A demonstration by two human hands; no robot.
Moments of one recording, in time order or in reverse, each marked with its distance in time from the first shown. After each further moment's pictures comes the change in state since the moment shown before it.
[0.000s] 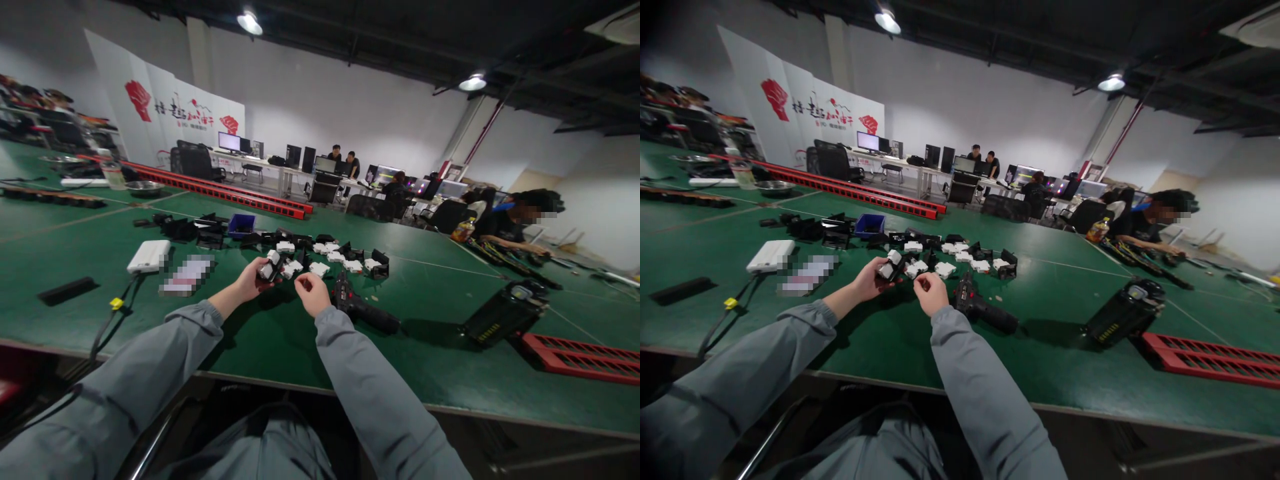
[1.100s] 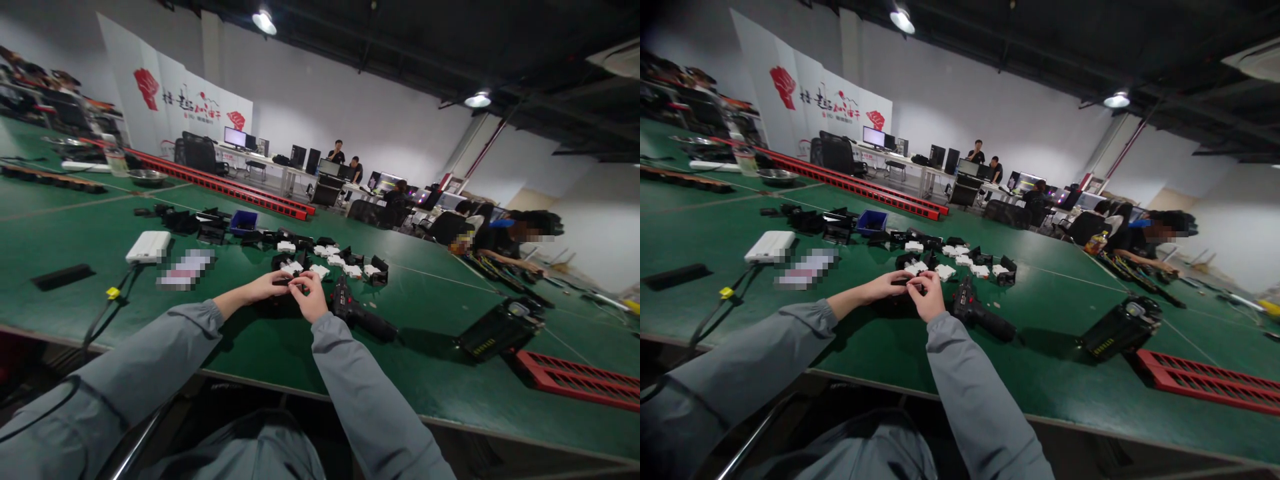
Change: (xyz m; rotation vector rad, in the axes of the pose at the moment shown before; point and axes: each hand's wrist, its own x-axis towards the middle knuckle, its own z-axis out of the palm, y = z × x) left_hand -0.006 -0.019 0.004 0.710 -0.392 0.266; right_hand -0.006 -0.012 0.003 0.078 -0.019 0.002
